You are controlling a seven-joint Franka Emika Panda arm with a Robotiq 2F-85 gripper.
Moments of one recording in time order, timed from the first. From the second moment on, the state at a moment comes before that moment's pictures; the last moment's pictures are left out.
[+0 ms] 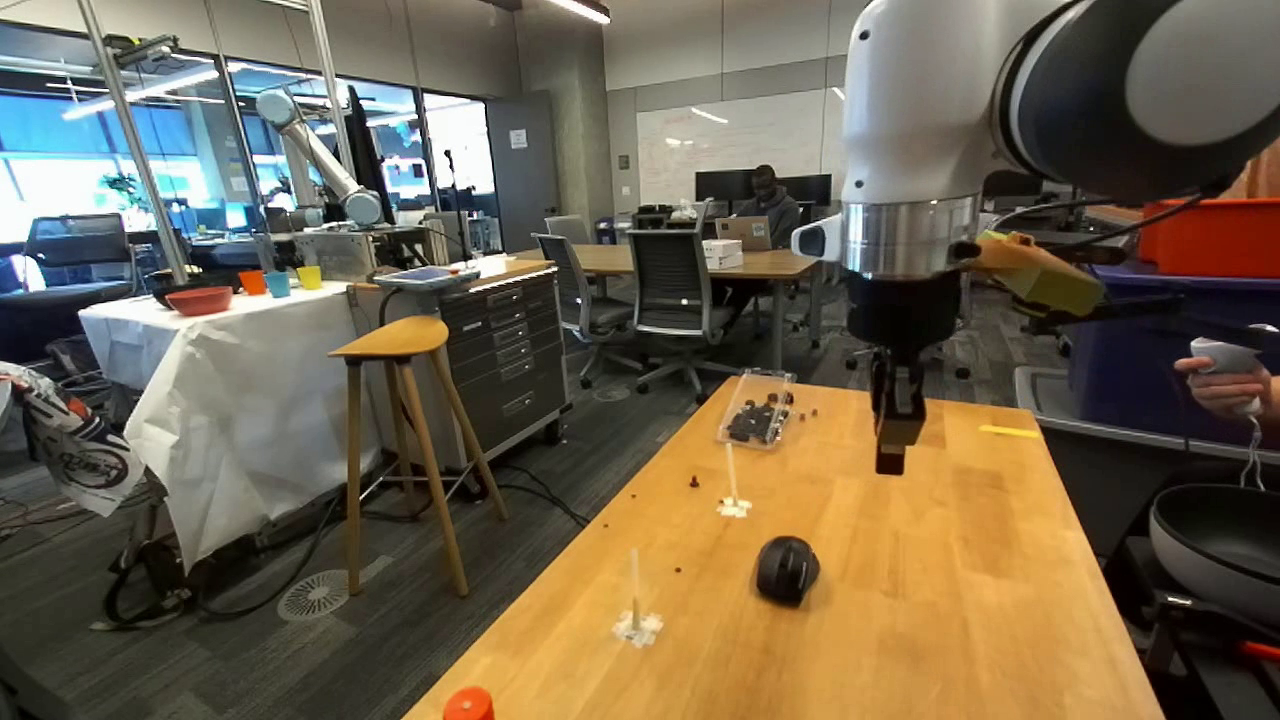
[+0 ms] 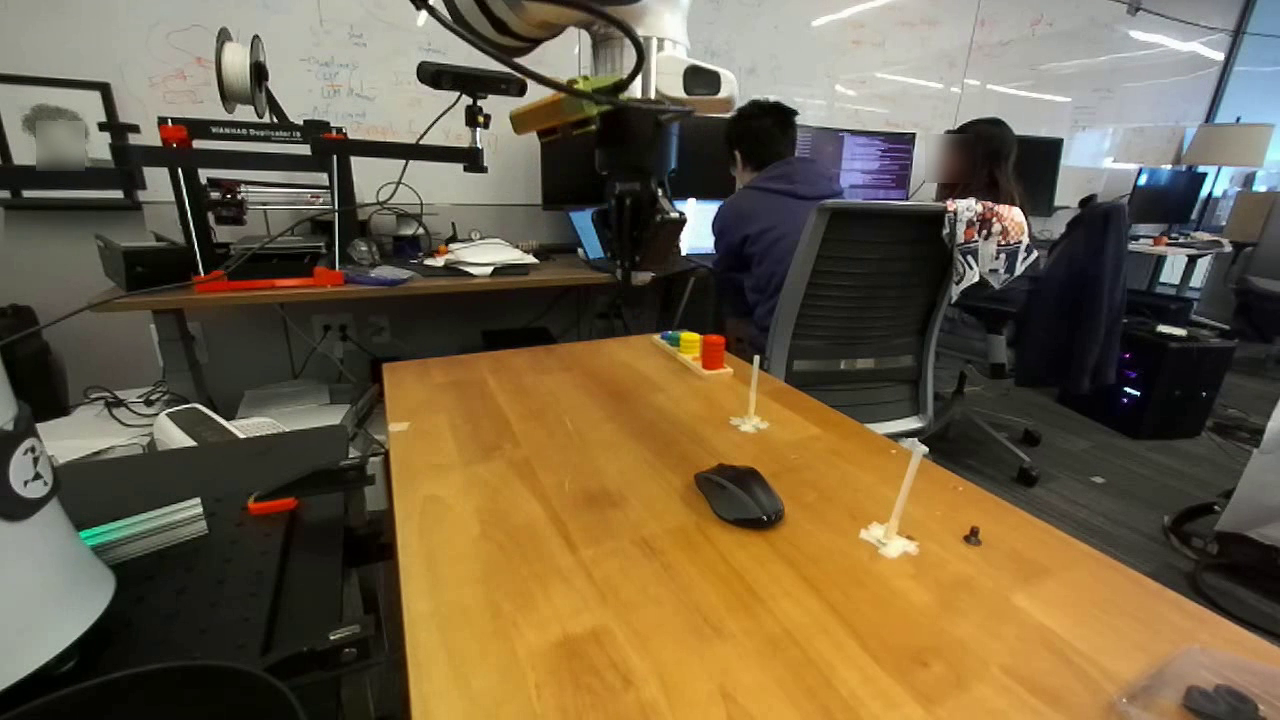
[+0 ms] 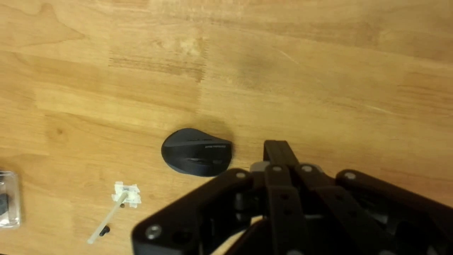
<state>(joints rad) 0.10 -0.05 0.06 -2.36 -0.12 2.27 0.05</state>
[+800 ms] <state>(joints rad) 0.10 -0.21 0.04 -2.36 -0.07 2.05 -0.15</state>
